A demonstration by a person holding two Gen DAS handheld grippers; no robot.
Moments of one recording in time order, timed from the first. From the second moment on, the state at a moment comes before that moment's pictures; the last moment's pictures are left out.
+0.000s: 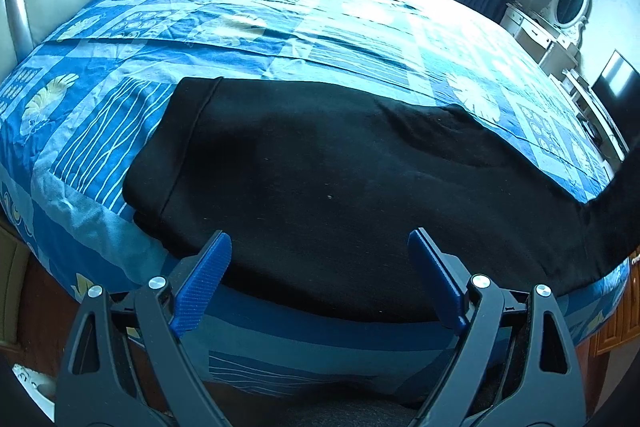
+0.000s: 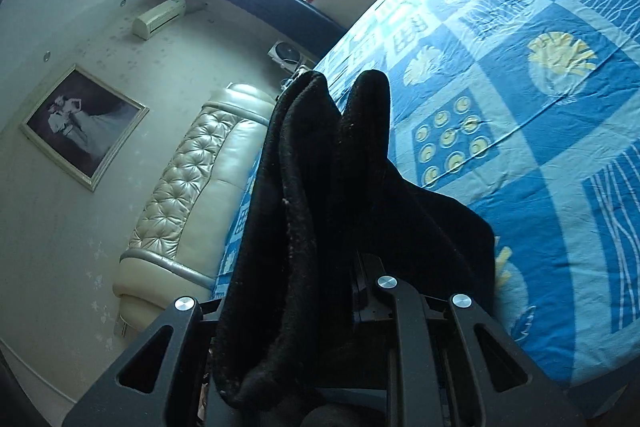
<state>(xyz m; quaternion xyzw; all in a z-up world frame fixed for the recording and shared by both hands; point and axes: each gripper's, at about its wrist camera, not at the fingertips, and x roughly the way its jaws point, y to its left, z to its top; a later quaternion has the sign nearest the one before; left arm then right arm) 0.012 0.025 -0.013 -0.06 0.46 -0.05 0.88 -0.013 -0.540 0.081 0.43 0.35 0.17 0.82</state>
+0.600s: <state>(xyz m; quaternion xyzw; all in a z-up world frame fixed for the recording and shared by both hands) 0.004 0.000 -0.011 -0.03 0.46 -0.08 0.88 0.048 -0.350 -0.007 0.18 0.50 0.09 0.84</state>
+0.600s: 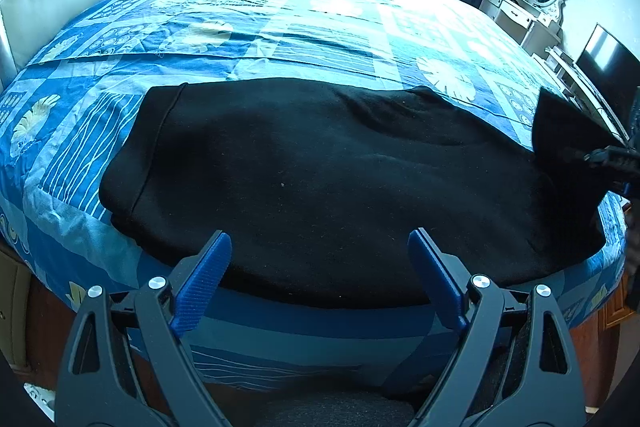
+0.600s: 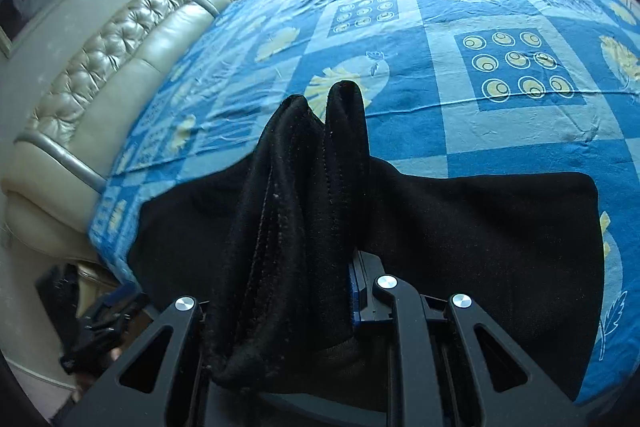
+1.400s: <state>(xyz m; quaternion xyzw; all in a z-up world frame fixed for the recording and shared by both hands) 0.004 -0.001 -0.011 -0.04 0.46 -0.08 0.88 0.033 -0.263 -0.034 0.06 0.53 0.07 0.84</state>
